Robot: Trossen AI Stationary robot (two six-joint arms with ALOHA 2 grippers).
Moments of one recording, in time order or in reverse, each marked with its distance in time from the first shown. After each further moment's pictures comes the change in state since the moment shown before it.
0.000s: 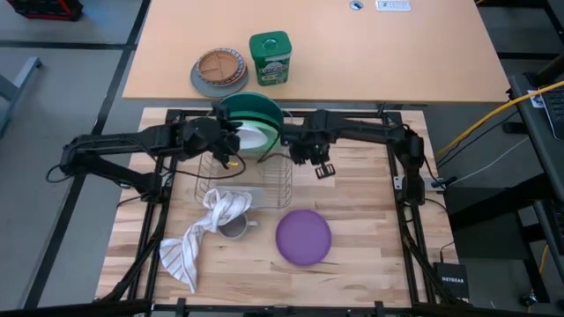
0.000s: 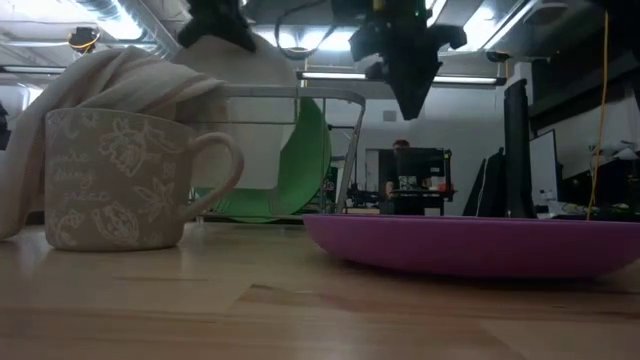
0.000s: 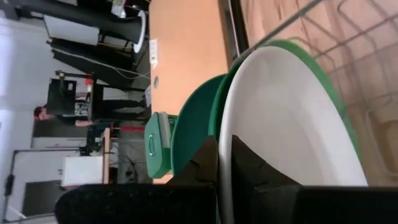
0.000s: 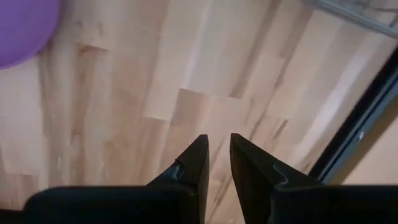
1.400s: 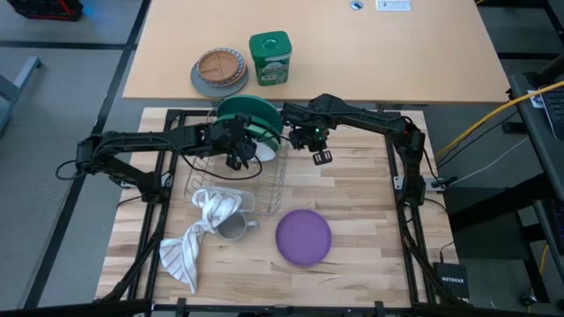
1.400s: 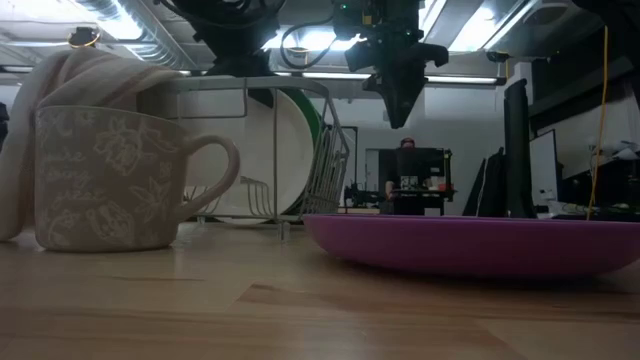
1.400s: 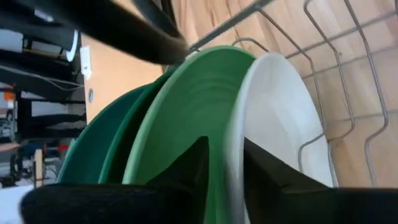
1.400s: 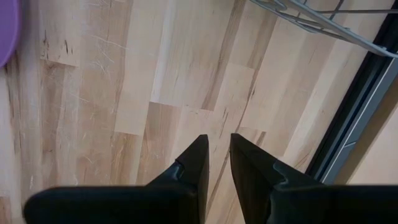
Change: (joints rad) left arm 0.106 0.198 -0.063 0.084 0.262 -0.042; right arm -0.144 0.000 0.000 0.097 -0.064 -0.105
